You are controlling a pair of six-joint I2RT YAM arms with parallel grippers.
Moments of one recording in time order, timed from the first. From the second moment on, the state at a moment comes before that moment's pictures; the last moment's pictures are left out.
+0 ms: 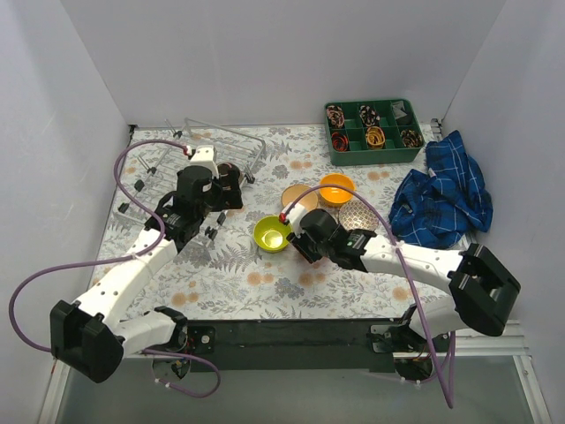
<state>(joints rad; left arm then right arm) -0.45 1.11 0.93 -0.31 -0.25 -0.31 0.98 1.39 0.82 -0.20 0.17 -0.06</state>
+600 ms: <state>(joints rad) -0.34 1.44 1.19 -0.40 -0.30 -0.40 0.99 1.14 0.83 -0.26 0.22 0.06</state>
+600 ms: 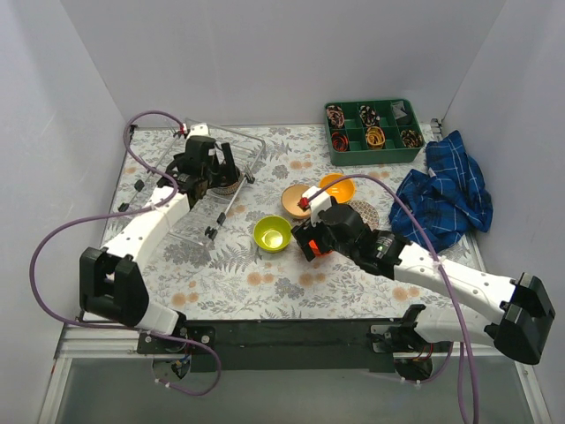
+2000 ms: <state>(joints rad) 0.10 1.96 1.32 -0.10 0.59 -0.61 0.93 1.05 0.81 -0.36 0.19 0.09</state>
